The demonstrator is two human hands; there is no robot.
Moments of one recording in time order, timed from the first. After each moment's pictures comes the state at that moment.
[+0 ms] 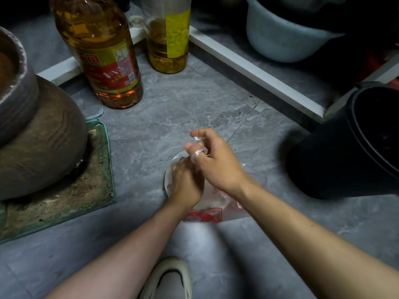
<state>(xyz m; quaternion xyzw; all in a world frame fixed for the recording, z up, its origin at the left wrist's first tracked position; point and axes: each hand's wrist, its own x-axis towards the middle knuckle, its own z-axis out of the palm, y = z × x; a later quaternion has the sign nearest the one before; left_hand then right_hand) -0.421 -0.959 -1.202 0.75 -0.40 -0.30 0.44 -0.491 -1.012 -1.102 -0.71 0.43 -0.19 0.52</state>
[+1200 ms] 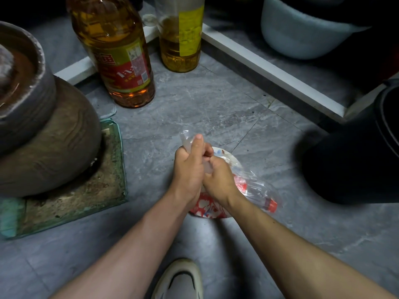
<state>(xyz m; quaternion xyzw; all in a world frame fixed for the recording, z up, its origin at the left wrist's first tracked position) -0.408 -0.969 -1.146 0.57 -0.14 -0.41 0.69 -0.480 -1.005 -1.198 -0.72 0.49 -0.14 0.46</state>
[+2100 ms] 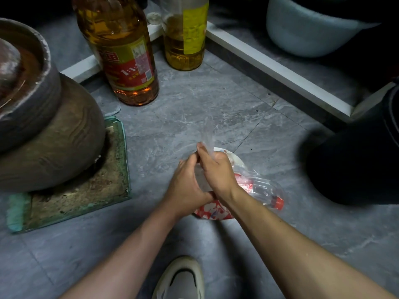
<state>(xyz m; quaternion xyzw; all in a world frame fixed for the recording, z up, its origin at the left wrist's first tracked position) -0.389 -0.924 -1.195 0.71 -0.45 -0.34 0.41 -0.469 -1.003 -1.169 -0.58 0.49 -0.22 0.62</state>
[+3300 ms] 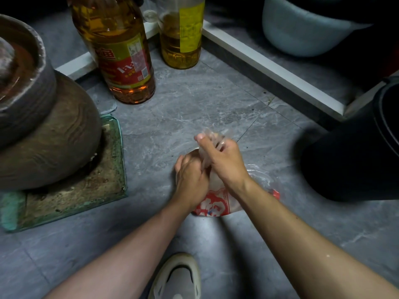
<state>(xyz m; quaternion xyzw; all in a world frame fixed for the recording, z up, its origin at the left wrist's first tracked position) -0.410 -0.953 -1.211 0.76 -0.46 -0.24 0.39 -0.479 -1.015 -1.147 -0.58 0.41 -0.30 0.63</state>
